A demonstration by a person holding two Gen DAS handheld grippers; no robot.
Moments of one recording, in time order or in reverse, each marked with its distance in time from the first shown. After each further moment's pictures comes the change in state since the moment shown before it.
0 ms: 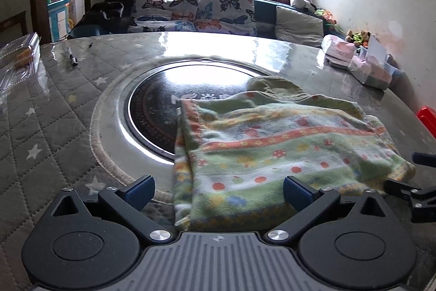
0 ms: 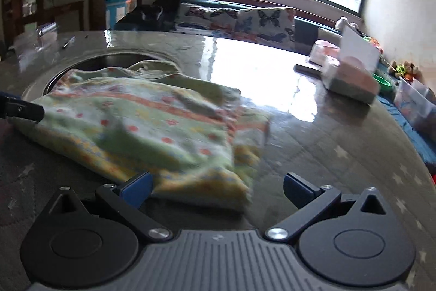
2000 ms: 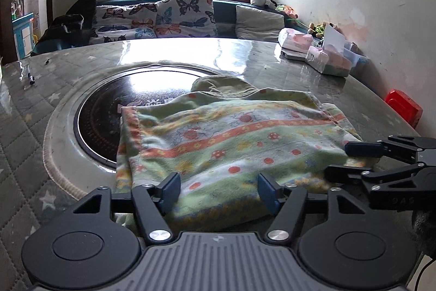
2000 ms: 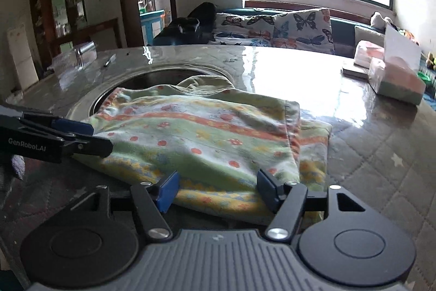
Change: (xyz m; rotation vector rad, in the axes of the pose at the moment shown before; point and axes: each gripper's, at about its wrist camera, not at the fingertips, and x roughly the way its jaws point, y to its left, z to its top) left arm 0.002 -0.035 -0.003 0.101 -0.017 -0.147; right arm 0.004 0.017 0.011 0.046 -0.042 0.229
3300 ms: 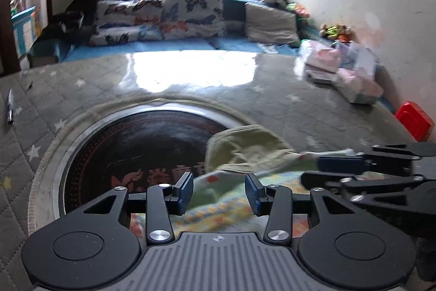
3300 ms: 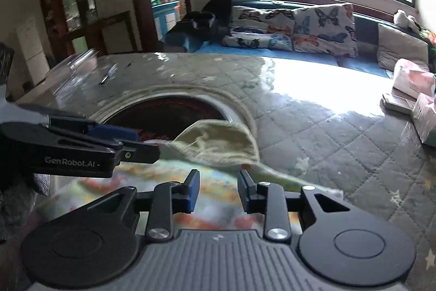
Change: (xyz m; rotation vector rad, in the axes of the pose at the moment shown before) left arm 0.060 0.021 0.087 0.000 0.021 0.007; right arm 0.079 0.005 0.093 -0.035 0.062 0.077
